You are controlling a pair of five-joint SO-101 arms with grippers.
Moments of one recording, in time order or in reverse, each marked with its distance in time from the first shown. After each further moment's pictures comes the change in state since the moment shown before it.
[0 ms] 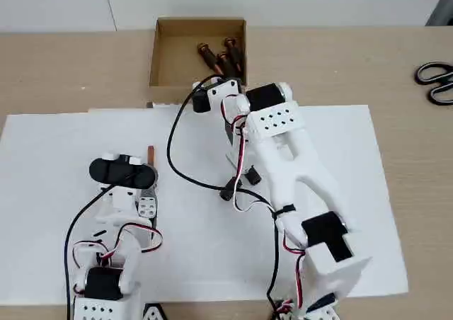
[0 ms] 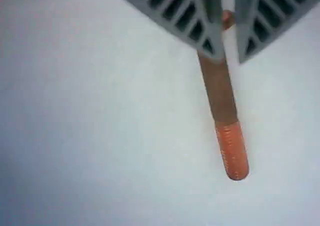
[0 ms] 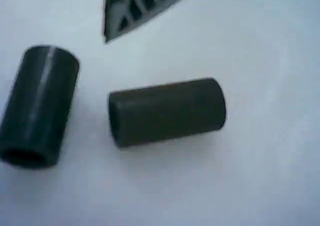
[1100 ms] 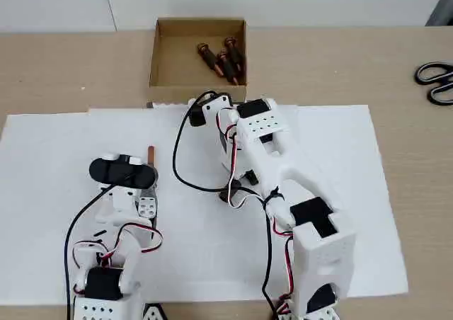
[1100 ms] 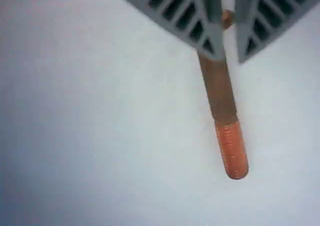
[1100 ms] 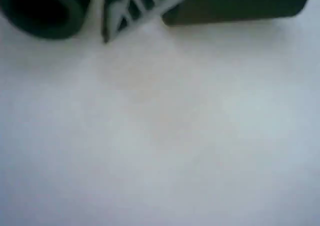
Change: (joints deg) left arm 0.0 0.0 0.0 0.0 0.0; right arm 0.0 10.6 6.2 -14.5 3.0
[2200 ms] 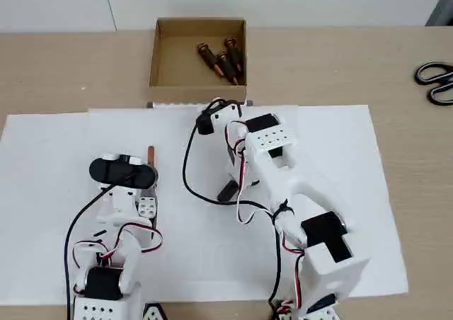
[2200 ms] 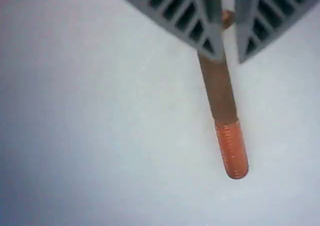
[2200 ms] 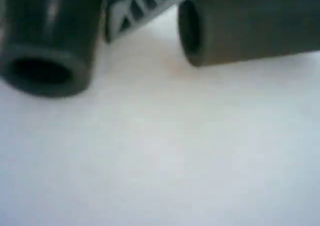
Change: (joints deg) left arm 0.0 0.0 0.0 0.0 0.0; right arm 0.3 -10.0 14.7 -8.0 -1.4
